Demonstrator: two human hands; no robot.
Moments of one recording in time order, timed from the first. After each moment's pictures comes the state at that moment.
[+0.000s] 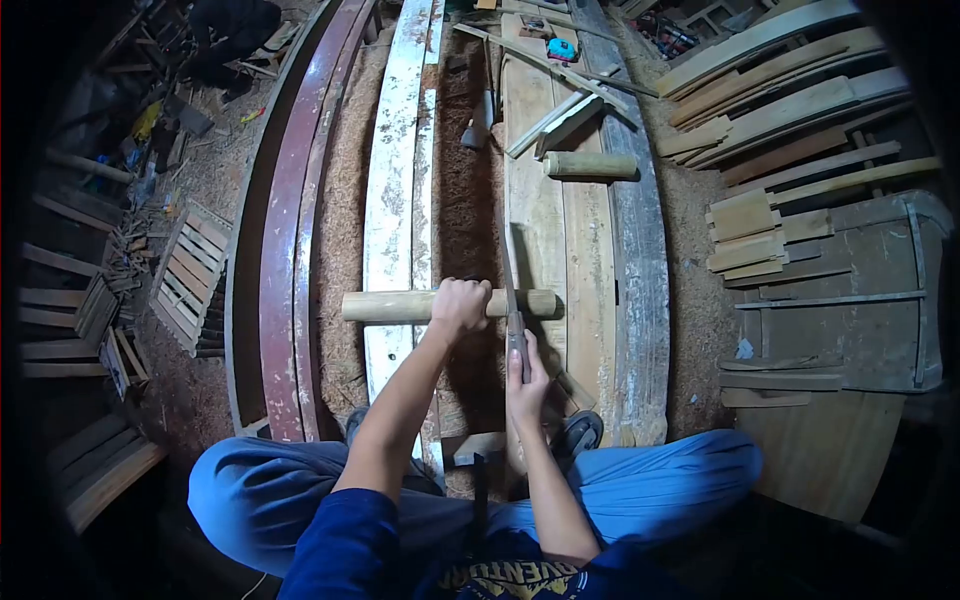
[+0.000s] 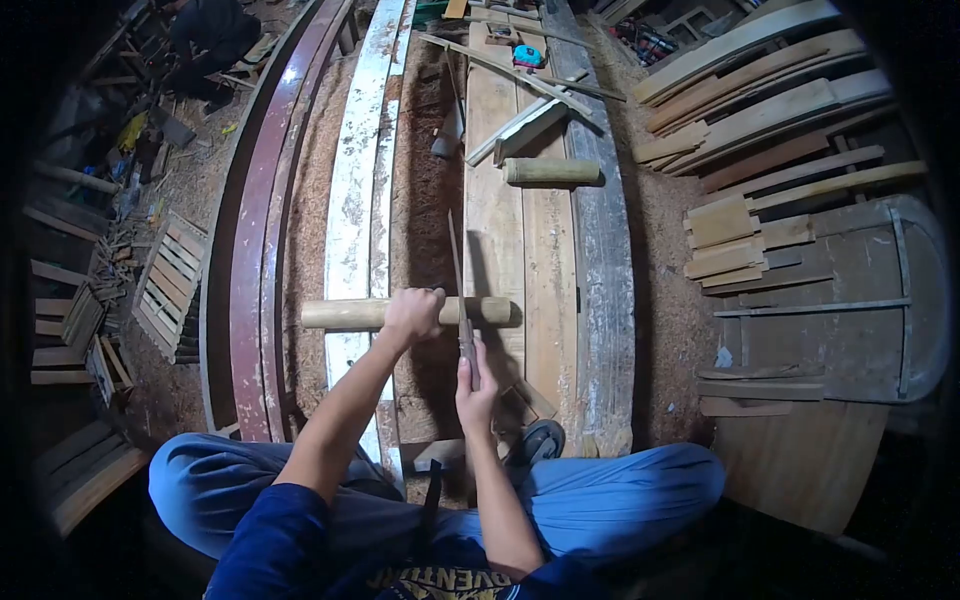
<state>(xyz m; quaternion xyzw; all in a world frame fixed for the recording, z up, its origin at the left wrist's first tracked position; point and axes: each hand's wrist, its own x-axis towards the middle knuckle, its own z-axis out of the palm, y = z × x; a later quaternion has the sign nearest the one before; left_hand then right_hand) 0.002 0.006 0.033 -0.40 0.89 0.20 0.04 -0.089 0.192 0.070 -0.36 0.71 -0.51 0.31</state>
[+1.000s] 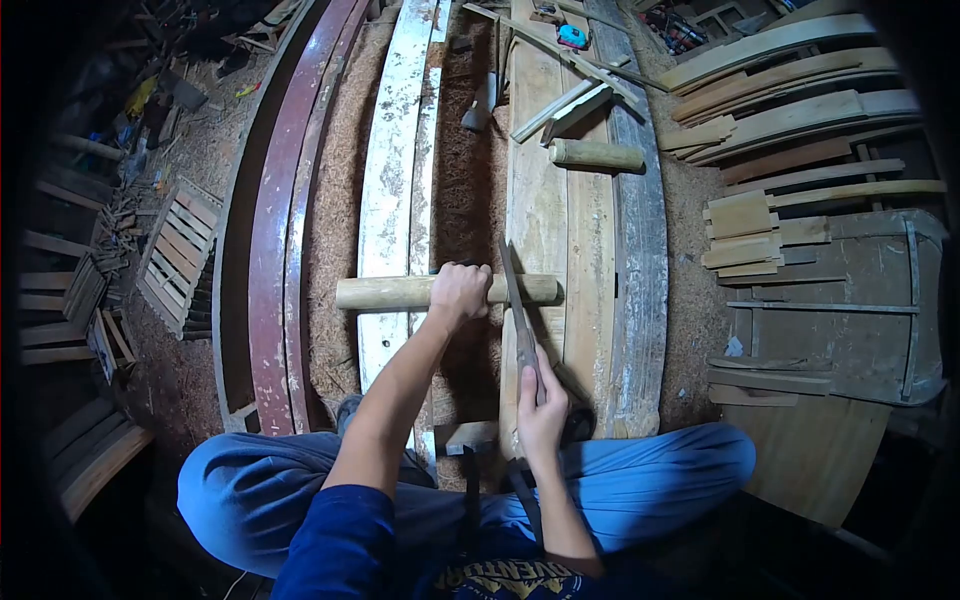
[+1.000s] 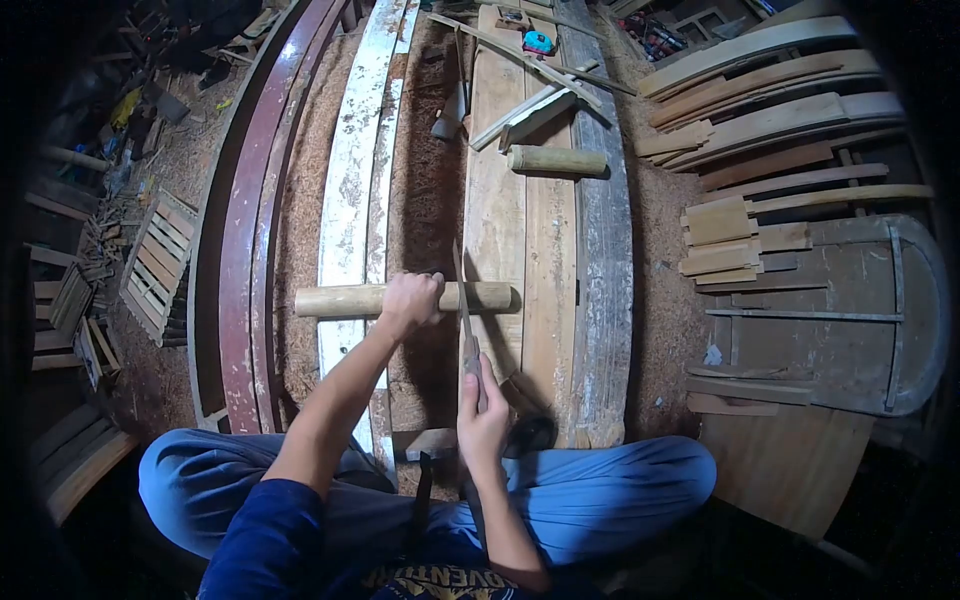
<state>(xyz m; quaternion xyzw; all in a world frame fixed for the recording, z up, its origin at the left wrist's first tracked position) -0.001 0.003 0.034 -0.41 0.89 0.18 0.05 -0.083 0.213 0.158 -0.32 0.75 -0.45 0.35</state>
